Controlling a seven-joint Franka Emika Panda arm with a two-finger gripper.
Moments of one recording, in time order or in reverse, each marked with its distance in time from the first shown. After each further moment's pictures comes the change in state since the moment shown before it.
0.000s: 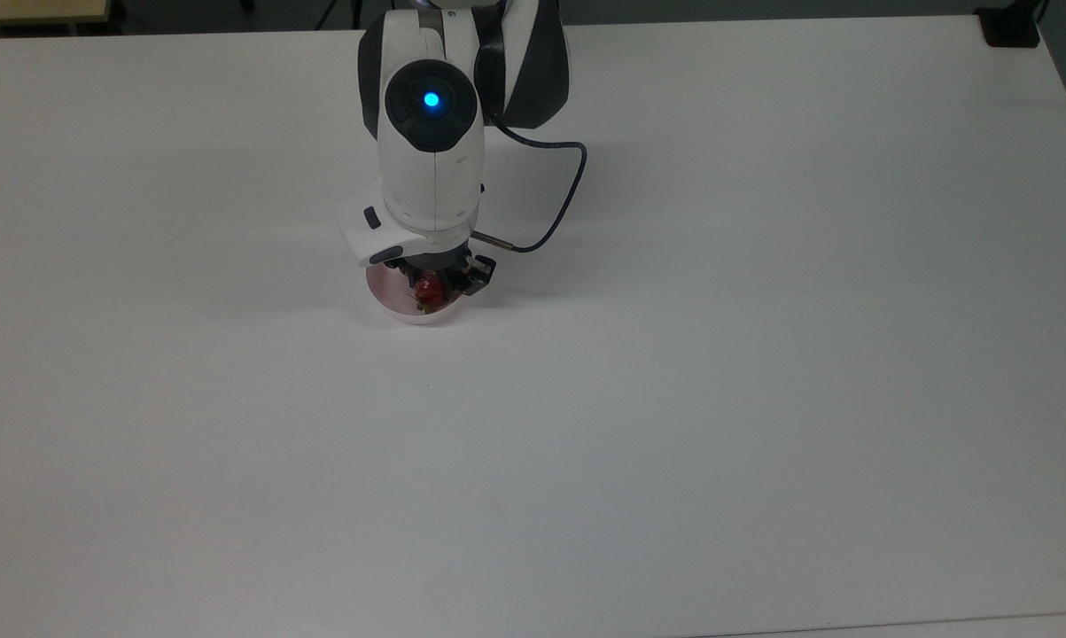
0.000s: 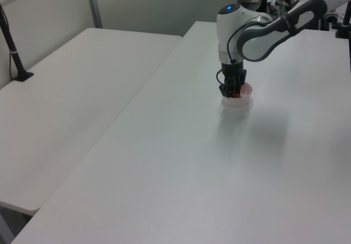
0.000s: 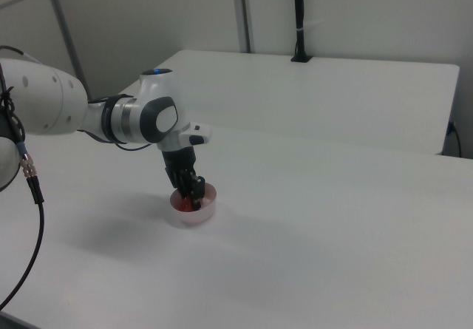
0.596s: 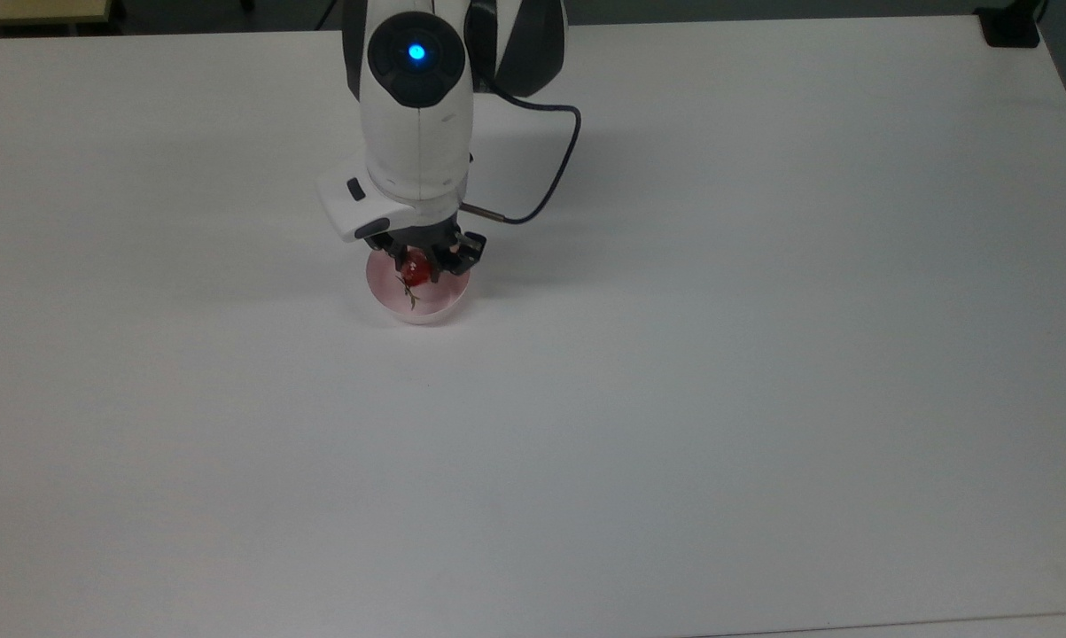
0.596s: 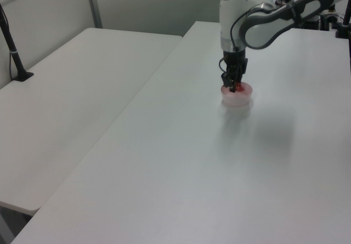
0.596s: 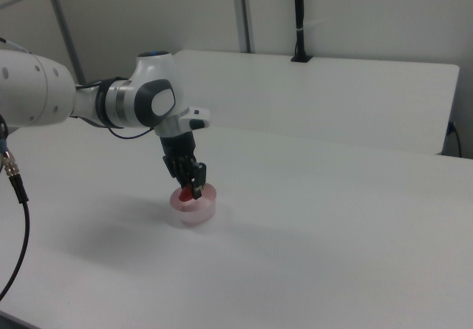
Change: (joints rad) arm -0.016 -0.073 0.000 0.006 0.000 -0.071 -0.087
